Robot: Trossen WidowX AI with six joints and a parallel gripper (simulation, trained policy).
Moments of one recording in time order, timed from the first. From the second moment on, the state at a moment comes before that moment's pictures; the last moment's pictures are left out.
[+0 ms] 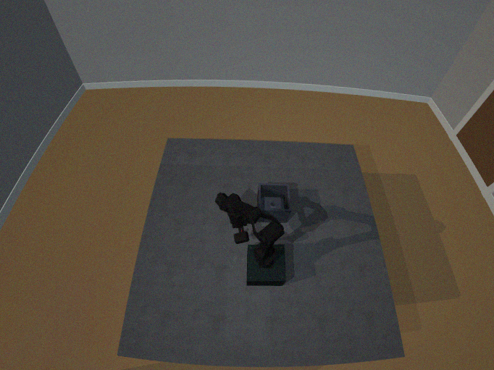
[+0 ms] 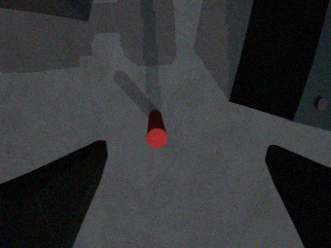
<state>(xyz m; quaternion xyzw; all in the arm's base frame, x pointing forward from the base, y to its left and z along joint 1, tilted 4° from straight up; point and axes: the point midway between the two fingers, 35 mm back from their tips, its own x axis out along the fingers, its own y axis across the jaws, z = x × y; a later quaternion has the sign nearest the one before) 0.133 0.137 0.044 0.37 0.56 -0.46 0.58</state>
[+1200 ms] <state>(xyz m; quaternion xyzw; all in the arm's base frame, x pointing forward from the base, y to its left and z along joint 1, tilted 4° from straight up) 0.144 0.155 -0.045 0.36 0.56 -0.43 0.61</state>
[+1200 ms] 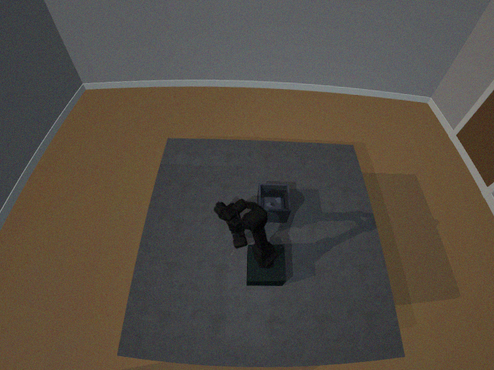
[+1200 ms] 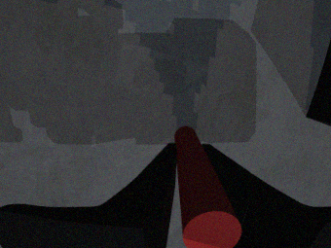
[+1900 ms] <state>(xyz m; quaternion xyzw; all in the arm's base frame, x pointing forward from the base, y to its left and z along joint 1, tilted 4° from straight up) 0.183 0.194 -0.008 0.43 0.55 -0.38 0.61</state>
